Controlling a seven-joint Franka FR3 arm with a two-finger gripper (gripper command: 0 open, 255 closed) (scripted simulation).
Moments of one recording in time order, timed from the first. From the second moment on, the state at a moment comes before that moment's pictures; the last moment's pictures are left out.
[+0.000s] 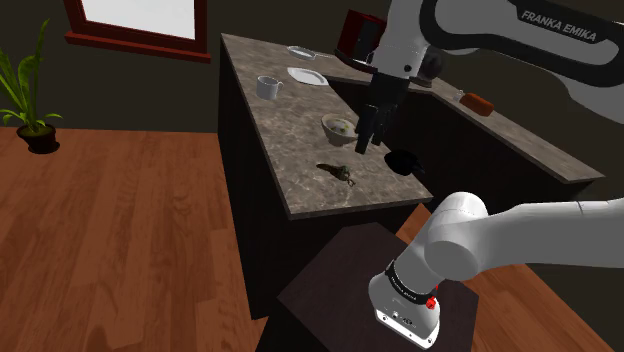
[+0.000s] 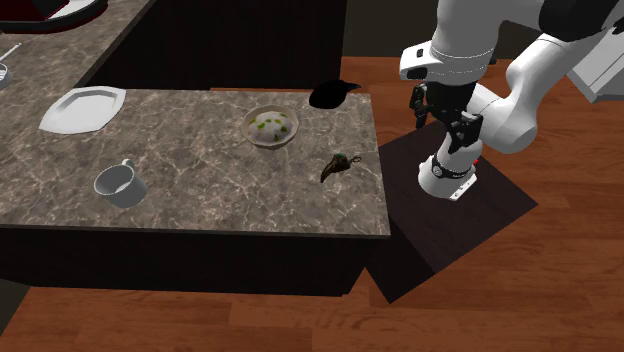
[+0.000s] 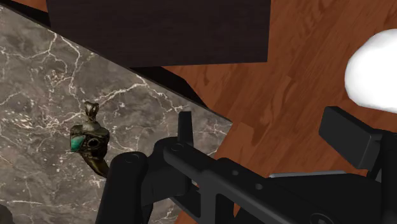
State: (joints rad) arm 0.02 -0.80 0.00 -2.39 0.11 1.44 0.03
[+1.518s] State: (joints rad) arm -0.07 -0.24 -0.21 -2.43 -0.13 1.99 -0.30
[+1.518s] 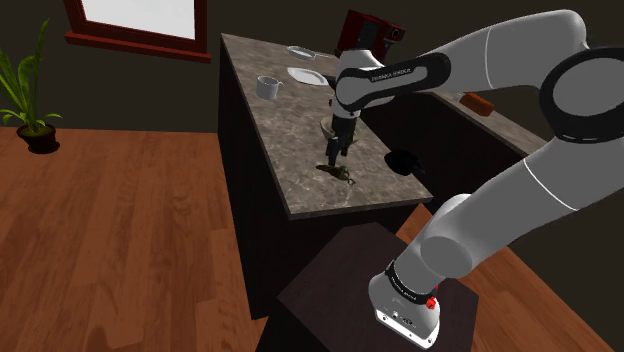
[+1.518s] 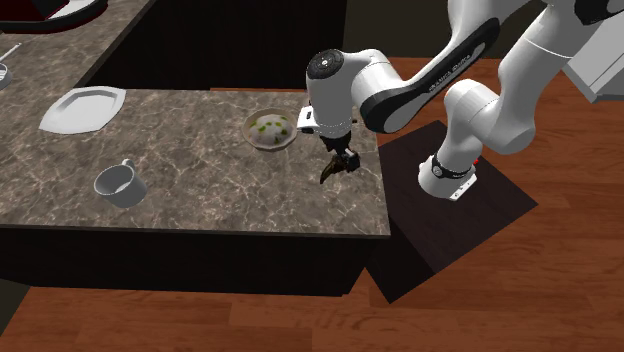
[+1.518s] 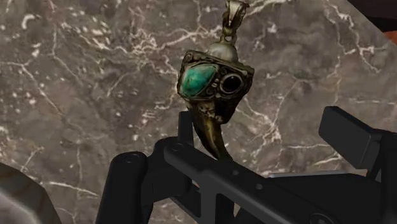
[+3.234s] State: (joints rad) arm -0.09 -0.11 -0.23 -2.46 -0.15 2.15 -0.33
